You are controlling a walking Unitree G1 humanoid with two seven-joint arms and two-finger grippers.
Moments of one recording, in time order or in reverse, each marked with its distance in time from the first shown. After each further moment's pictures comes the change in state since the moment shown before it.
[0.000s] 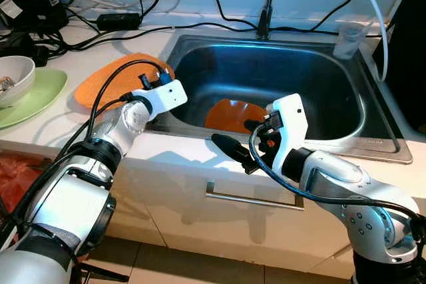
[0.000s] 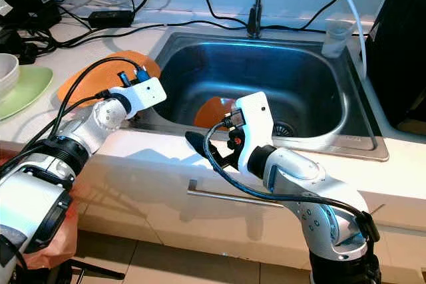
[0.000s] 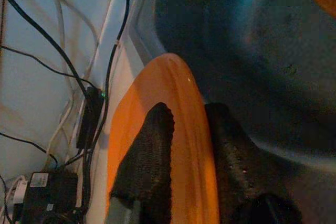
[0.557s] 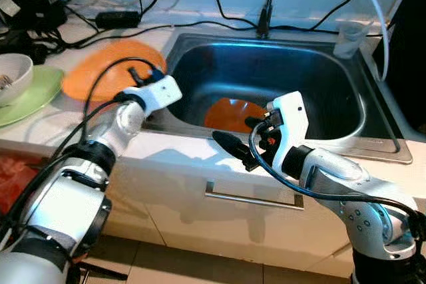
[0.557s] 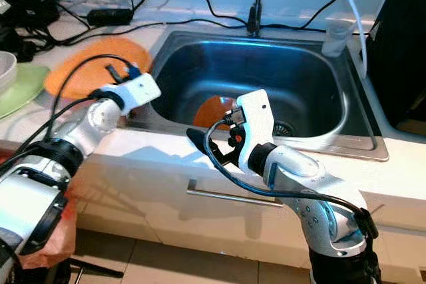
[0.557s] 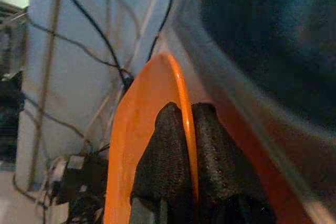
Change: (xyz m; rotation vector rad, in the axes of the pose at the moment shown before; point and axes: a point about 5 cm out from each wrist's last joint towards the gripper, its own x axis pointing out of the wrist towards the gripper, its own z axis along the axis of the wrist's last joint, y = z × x) left arm -0.005 0.012 -0.009 0.014 -0.018 0.211; right arm 0.003 -0.004 0.001 -0.004 -0.006 -0.007
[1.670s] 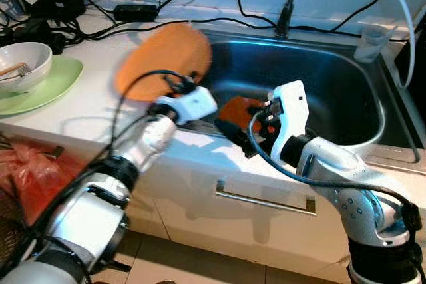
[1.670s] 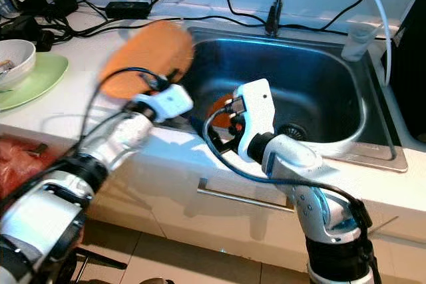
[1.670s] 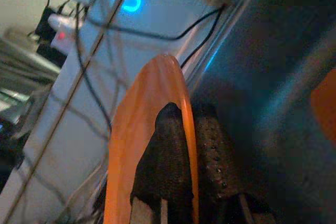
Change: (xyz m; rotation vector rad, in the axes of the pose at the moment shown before) left arm -0.008 -0.040 0.070 -0.135 -0.399 0.034; right arm 0.008 -0.009 0.011 -0.038 -0.053 -0.054
